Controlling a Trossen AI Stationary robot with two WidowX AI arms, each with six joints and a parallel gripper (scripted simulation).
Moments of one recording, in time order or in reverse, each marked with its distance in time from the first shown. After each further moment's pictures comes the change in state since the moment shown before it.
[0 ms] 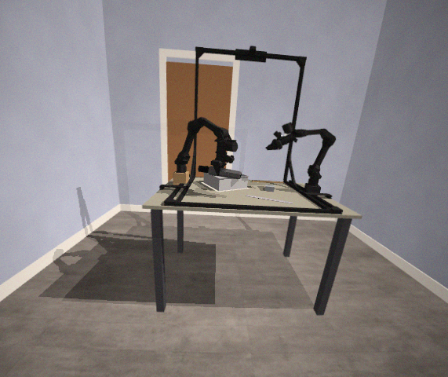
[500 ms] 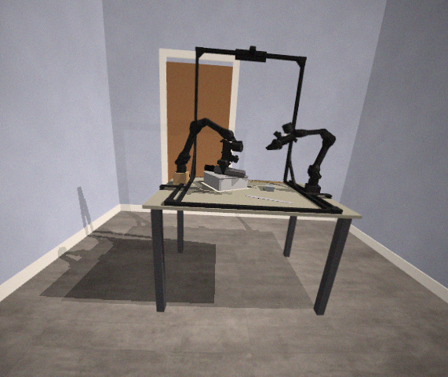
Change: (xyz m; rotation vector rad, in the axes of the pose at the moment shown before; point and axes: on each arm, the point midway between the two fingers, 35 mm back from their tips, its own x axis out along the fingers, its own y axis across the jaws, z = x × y) left arm 0.000 0.000 0.000 0.000 0.000 0.000; right arm 0.003 0.072 0.013 -0.023 0.011 -0.003
